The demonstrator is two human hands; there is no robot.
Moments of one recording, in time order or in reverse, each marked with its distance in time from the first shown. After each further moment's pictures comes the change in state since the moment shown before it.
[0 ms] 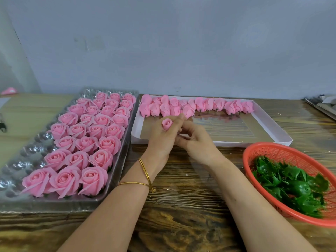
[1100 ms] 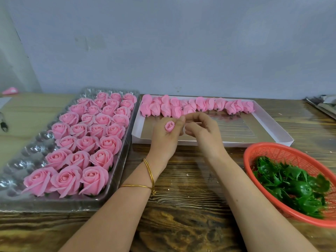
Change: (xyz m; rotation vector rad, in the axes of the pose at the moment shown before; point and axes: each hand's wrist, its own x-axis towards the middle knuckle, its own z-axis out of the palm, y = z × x) left_hand -0.002 0.000 0.001 0.292 0.057 0.154; right_hand 0.005 0.000 -0.008 0.079 0.322 0.102
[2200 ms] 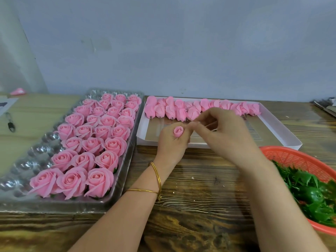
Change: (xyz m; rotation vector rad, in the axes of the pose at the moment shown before) left_hand -0.004 0.001 0.004 0.055 -0.054 -0.062; right_hand -0.011 -0.043 -0.023 -0.634 -0.017 -0.132
